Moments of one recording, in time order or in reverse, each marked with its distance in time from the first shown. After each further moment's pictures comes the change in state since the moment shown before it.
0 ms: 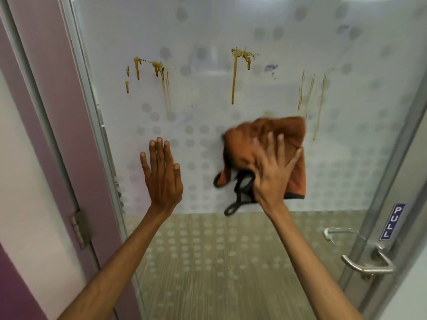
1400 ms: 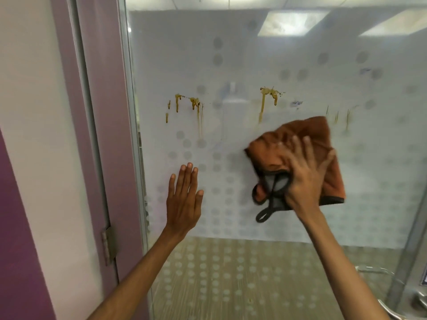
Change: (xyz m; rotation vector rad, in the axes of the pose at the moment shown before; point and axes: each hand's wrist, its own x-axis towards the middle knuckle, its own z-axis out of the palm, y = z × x) left_hand 0.000 -0.018 -0.019 0.032 -0.153 0.079; right_hand 0.060 0.001 -0.022 0.020 0.023 -0.043
